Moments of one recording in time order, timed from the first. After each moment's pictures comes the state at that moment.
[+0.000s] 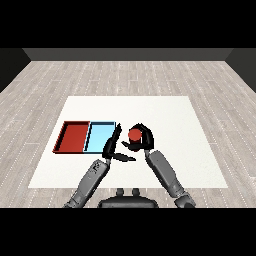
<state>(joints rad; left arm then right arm) -0.26 0.00 -0.43 -1.42 0.11 0.26 -0.23 -0.42 0.00 0.34 -1.29 -0.21 -0.33 -0.34</state>
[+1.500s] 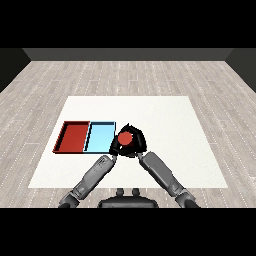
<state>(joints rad) -0.42 0.03 -0.55 -1.28 0.15 0.46 -0.20 -0.48 -0.02 0.53 -1.35 -0.32 -0.45 -0.35</state>
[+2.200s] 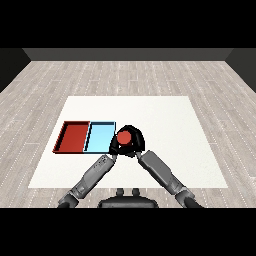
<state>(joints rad) -0.43 0.04 -0.56 -1.27 0.15 0.55 -0.15 -0.51 -0.02 0.55 -1.32 -0.36 -0.47 -0.40</state>
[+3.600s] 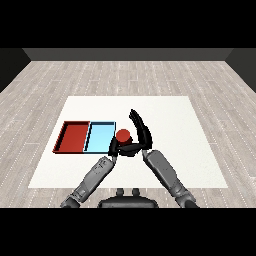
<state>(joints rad) -0.38 0.00 -0.52 -1.31 0.11 0.52 -0.19 -0.46 -0.02 0.43 -1.48 -0.22 -0.38 -0.29</state>
